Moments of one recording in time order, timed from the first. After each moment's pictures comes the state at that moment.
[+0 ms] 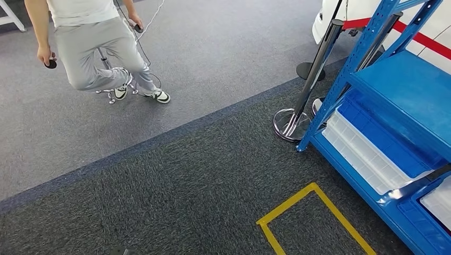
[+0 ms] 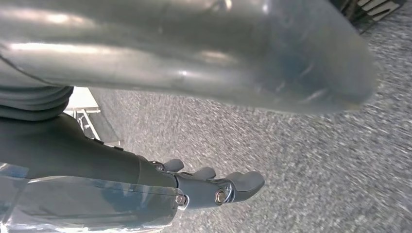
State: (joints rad) left arm -0.09 -0.10 1.41 -0.21 -1.28 -0.07 -0.29; right arm -0.02 0.15 -1.11 -0.25 0.69 -0.36 0.05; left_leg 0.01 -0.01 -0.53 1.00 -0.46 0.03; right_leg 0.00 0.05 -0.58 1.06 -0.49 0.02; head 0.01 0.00
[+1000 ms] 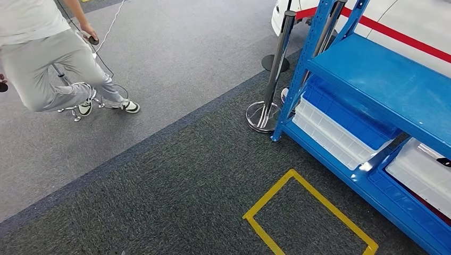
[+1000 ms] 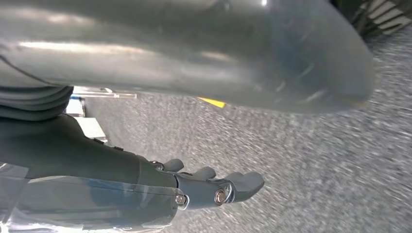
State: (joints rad) left arm -0.09 -0.10 1.46 -0.21 -1.24 -0.07 -0.22; right arm -0.02 0.15 -1.11 -0.25 0.74 -0.31 0.07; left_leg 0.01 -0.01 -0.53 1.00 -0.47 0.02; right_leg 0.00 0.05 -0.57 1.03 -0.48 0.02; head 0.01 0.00
